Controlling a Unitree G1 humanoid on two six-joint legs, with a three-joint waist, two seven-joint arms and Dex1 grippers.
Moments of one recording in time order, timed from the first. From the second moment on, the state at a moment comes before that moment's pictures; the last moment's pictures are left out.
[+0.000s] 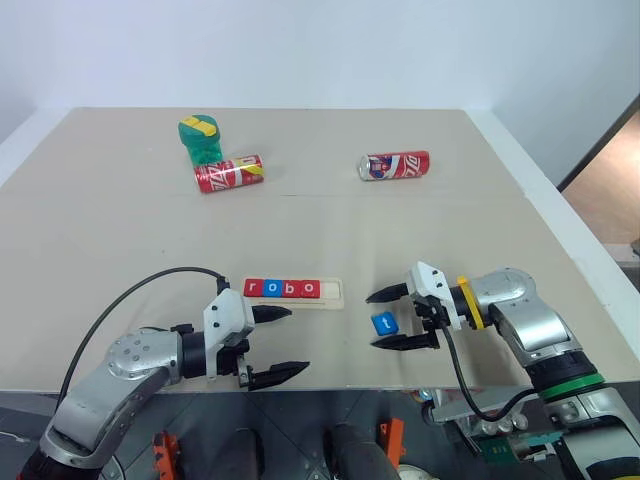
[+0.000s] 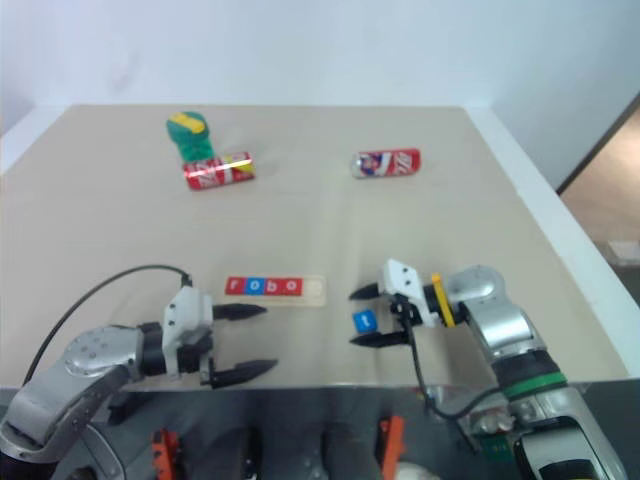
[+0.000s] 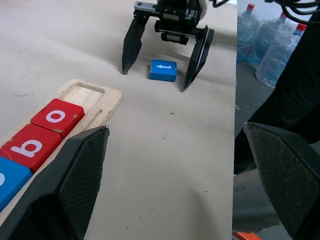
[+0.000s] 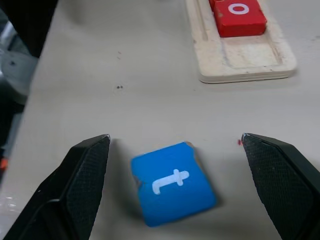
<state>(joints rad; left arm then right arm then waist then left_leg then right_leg) -0.02 0.65 -0.11 -0.55 -0.51 0.46 -0.89 -0.46 -0.71 0.22 0.21 0.22 0.09 1.38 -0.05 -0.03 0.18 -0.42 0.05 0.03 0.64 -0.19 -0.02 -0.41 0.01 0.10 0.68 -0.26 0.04</state>
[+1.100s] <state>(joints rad) 0.02 0.61 -0.10 -0.48 -0.39 0.35 -0.81 -0.43 -0.52 0.18 -0.24 0.26 0.61 0.86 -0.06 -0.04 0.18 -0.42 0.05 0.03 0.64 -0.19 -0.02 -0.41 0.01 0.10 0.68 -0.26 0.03</state>
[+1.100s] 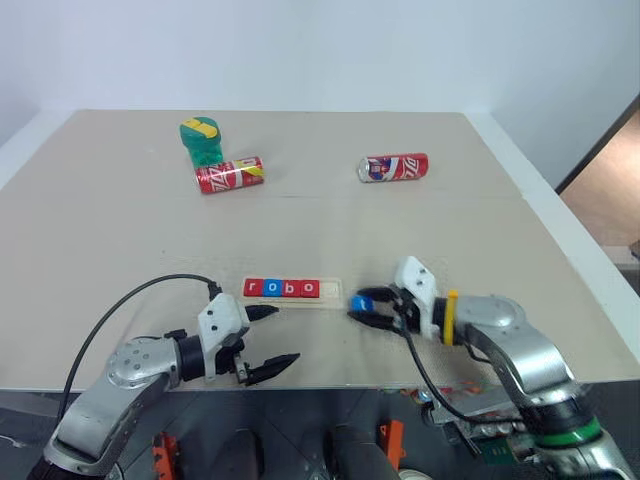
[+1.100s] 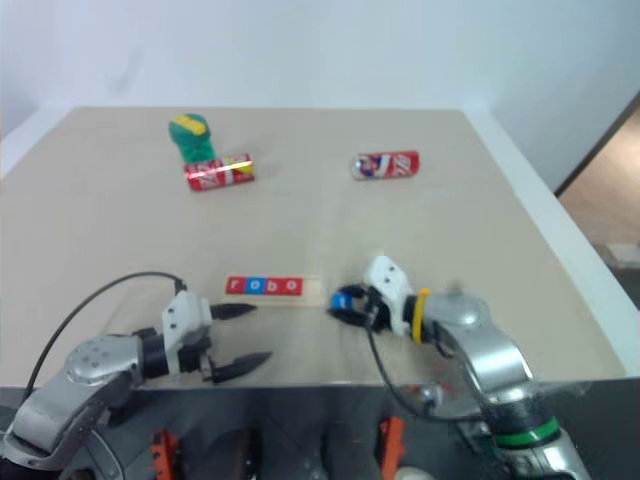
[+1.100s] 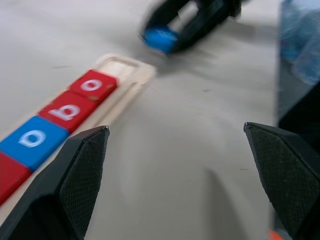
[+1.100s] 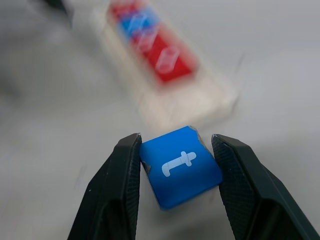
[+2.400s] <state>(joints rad) 0.04 0.58 -0.08 -0.48 -0.36 0.34 -0.77 -0.45 -0.46 0.24 -0.21 0.21 0.68 0.76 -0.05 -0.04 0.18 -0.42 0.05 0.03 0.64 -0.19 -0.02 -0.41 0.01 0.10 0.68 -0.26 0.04</state>
